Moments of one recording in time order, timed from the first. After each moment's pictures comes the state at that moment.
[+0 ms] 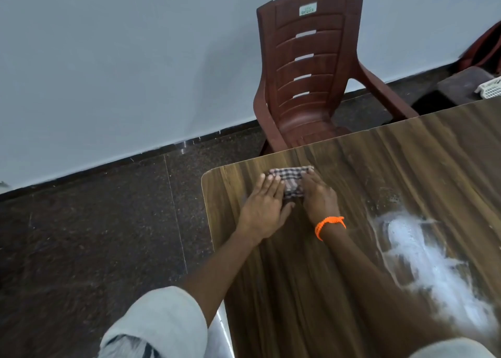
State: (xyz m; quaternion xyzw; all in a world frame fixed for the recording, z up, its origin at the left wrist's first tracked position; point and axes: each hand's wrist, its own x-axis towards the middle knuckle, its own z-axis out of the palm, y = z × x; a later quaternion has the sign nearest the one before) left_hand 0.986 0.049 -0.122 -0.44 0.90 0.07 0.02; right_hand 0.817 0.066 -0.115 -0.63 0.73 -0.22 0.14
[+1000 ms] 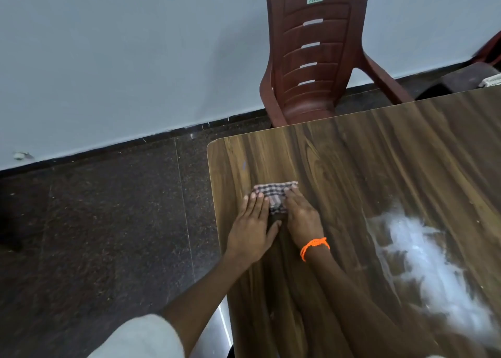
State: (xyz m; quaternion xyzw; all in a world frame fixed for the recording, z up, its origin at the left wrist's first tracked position) left_hand 1.024 0.201 -0.123 -0.52 0.84 0.12 0.01; right_hand 0.856 0.197 -0.127 -0.70 0.65 -0.26 0.13
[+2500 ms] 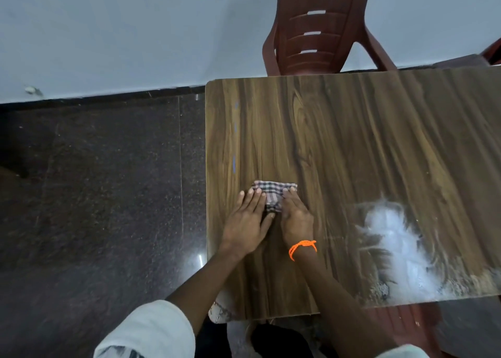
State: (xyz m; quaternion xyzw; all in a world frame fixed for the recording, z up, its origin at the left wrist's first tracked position) left_hand 0.986 0.402 -0.126 -0.56 0.81 0.16 0.00; right_hand 0.830 0.398 -0.126 -0.65 0.68 -0.28 0.18
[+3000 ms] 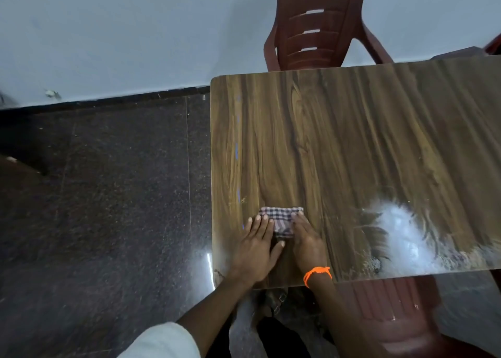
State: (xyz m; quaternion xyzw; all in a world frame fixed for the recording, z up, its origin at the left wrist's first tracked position) left_hand 0.969 0.518 -0.115 -0.56 0.80 0.21 0.02; right_hand 0.798 0.511 -0.122 -0.68 0.67 -0.23 0.21
